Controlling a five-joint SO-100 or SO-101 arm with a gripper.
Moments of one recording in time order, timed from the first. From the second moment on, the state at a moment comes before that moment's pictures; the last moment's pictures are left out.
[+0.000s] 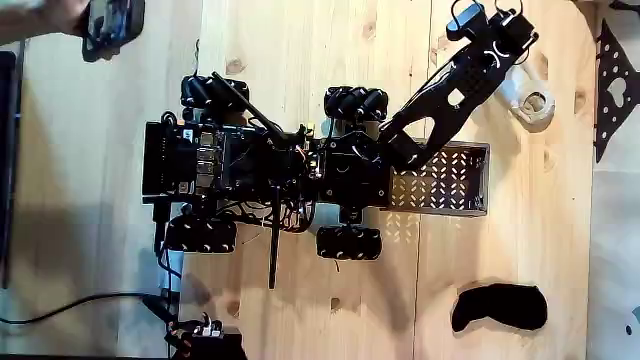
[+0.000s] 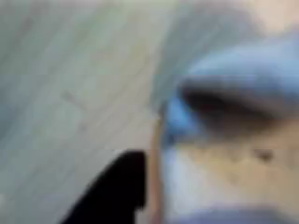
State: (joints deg) arm -44.9 9.5 32.4 64.4 2.4
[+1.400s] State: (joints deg) arm -33.8 56.3 31.3 95.2 8.0
